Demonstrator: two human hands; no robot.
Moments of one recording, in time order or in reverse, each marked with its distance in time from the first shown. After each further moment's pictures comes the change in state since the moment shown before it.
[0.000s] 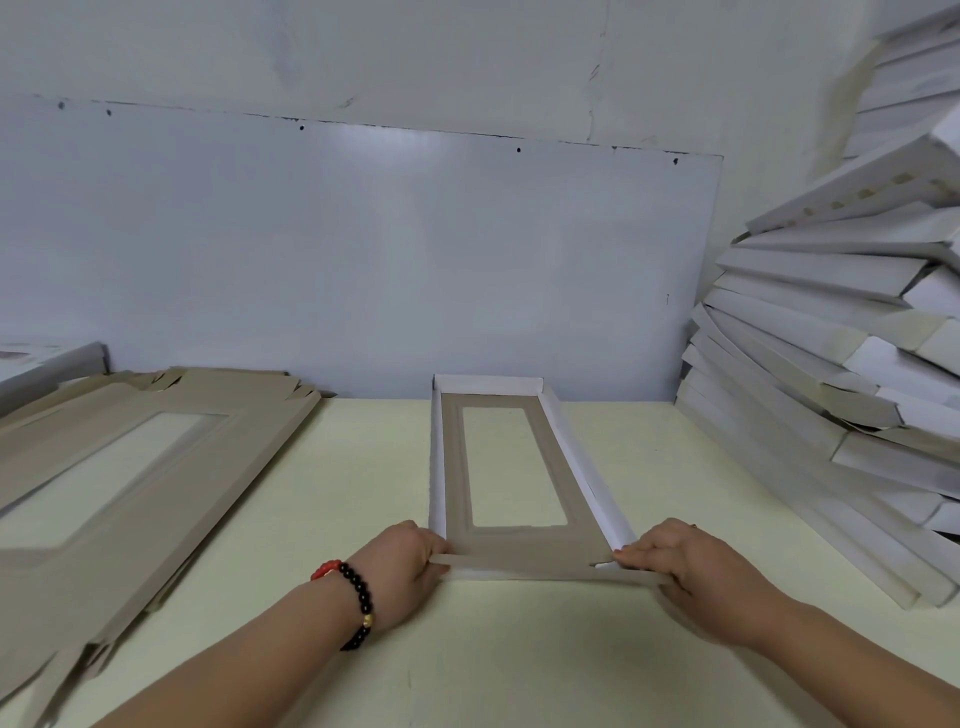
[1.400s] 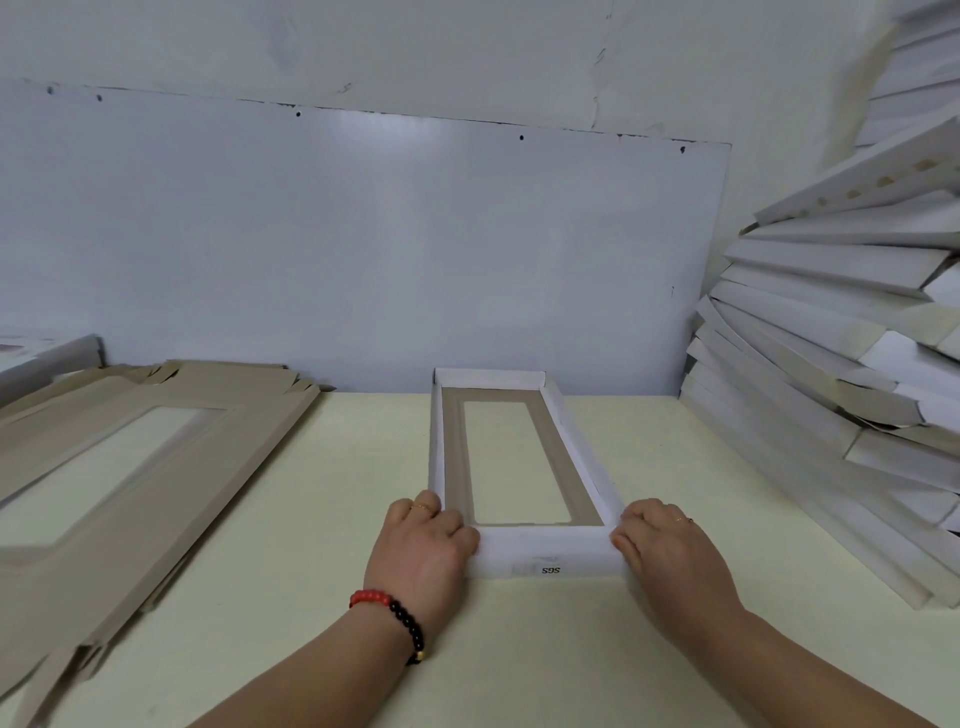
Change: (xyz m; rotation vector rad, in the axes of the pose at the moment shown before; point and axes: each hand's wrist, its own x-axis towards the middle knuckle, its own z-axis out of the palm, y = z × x) left_hand 0.006 0.030 0.016 0.471 0.519 0.143; right_hand 0.027 -0.022 0.036 -0.214 0.330 0.271
